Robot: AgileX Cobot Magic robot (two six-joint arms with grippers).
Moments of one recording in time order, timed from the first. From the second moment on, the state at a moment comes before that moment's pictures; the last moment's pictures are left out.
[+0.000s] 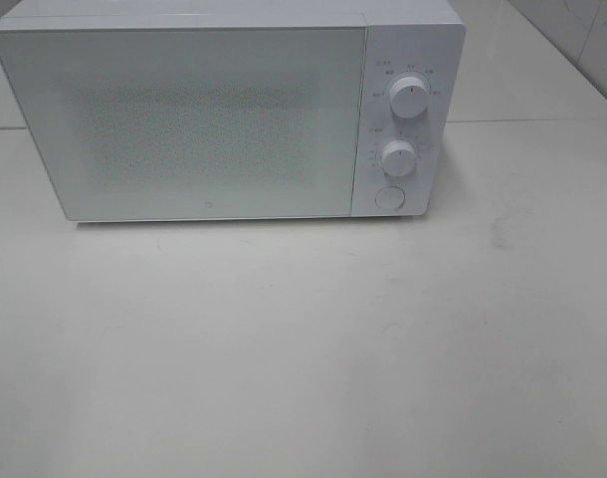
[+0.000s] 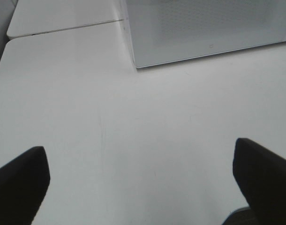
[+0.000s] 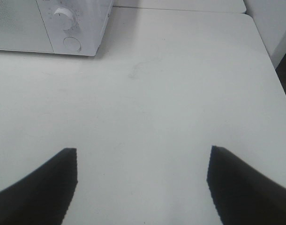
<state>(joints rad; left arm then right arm) -0.05 0.00 -0.51 -0.07 1.05 0.12 0.17 0.00 -0.51 -0.05 1.05 0.09</state>
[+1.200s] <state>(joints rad) -0.05 0.00 -0.51 -0.05 1.05 0.09 0.17 0.00 -0.51 -0.05 1.04 0.09</state>
